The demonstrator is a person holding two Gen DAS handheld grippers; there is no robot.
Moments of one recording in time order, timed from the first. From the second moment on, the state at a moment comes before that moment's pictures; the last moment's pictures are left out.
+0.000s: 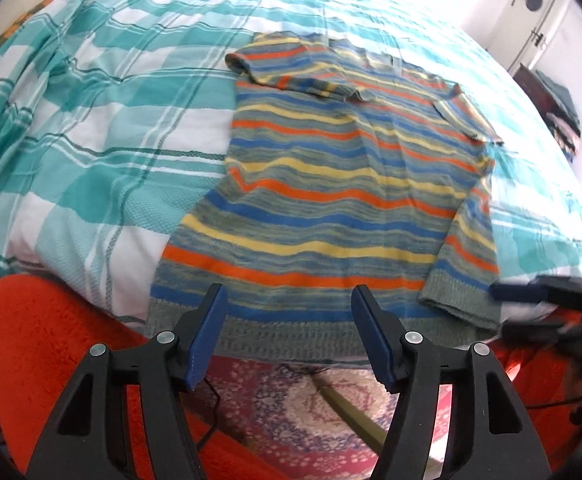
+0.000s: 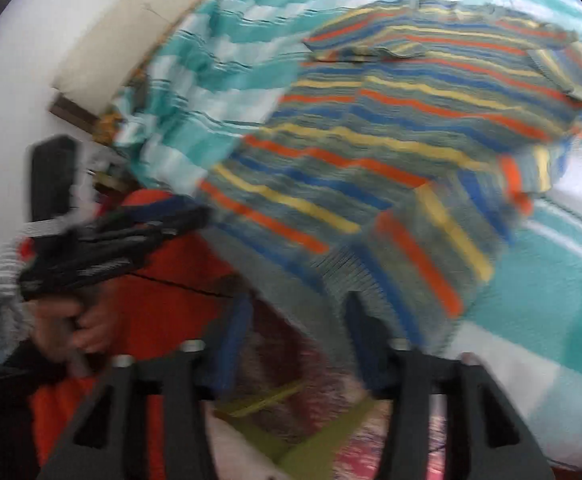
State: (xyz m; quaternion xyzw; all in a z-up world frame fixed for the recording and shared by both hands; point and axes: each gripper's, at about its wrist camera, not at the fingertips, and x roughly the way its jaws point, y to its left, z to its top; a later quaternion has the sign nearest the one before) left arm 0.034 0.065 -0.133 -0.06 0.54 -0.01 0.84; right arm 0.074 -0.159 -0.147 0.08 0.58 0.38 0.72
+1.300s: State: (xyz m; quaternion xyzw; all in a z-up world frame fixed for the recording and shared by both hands) left arm 0.029 0.163 -0.168 -0.19 0.54 0.11 0.81; right arm 0.076 -0.101 -0.167 -0.12 0.57 0.28 0.77
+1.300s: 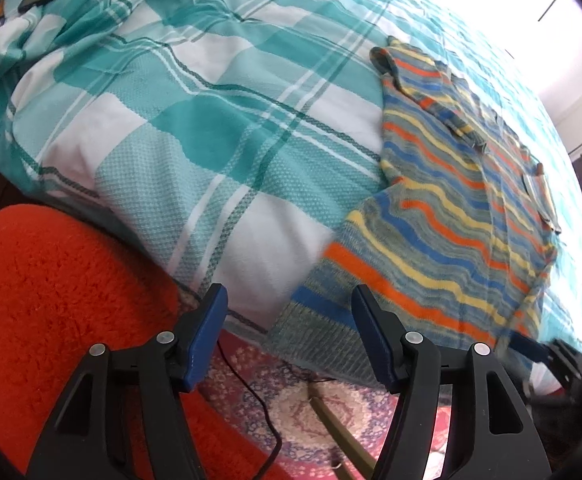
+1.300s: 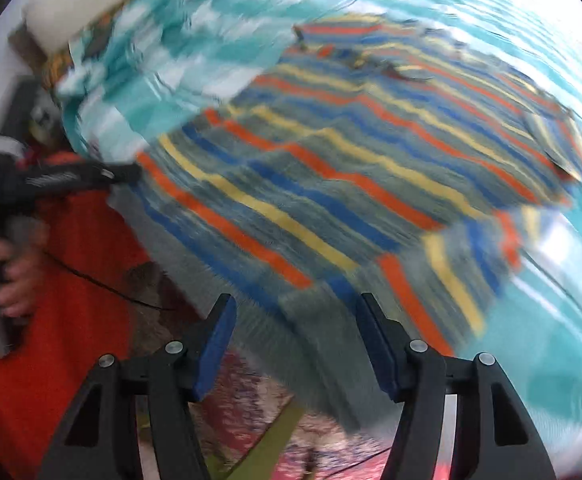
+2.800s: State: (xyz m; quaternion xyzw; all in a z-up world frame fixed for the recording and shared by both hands) left arm 0.056 0.115 -0.191 -0.04 0.66 0.00 0.75; right arm 0.043 -0.311 -0.161 0.15 0.67 0.17 0.71
